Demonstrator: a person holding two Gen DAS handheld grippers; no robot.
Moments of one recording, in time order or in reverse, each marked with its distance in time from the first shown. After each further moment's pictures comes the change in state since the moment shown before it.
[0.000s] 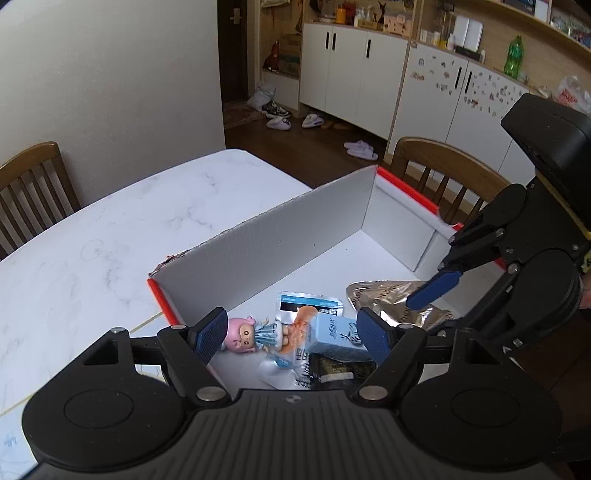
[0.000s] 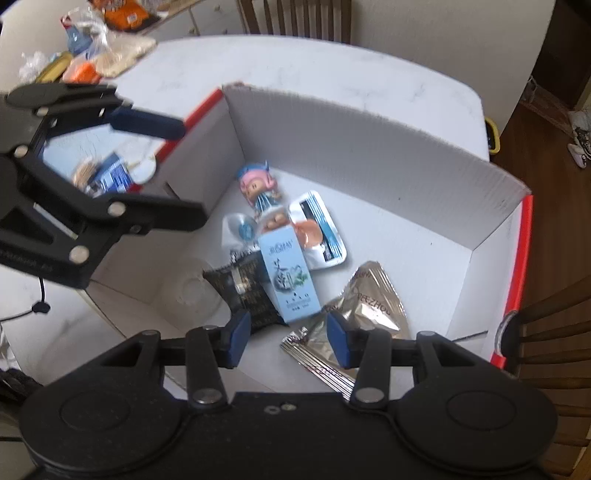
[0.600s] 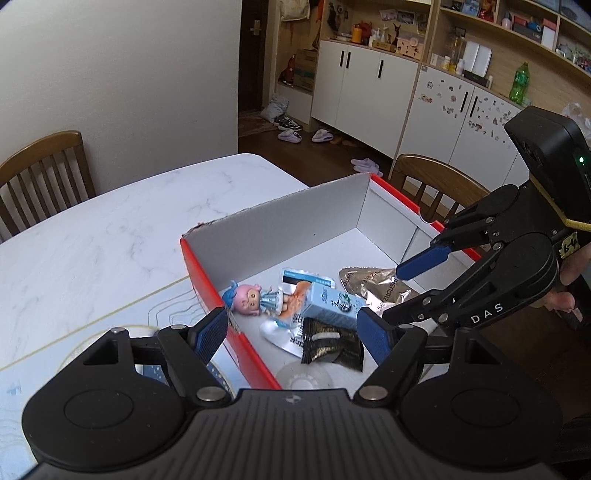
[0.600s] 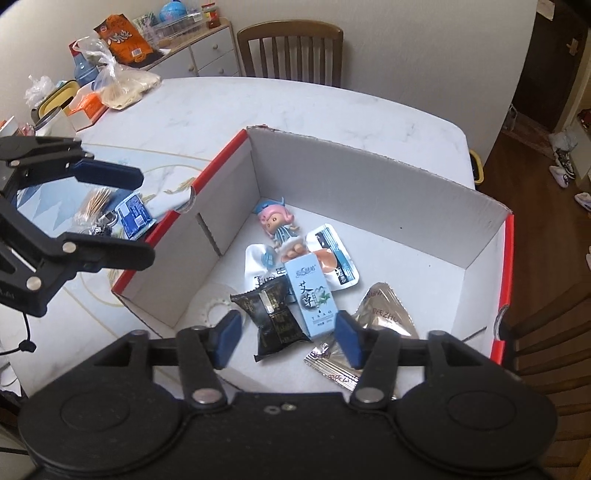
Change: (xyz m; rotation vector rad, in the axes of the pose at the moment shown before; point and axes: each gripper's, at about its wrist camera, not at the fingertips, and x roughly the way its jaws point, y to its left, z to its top) left arm -0.057 0.004 -0.037 -0.075 -0.045 0.007; right arm -0.042 0.032 -0.016 0.014 -0.144 -0.050
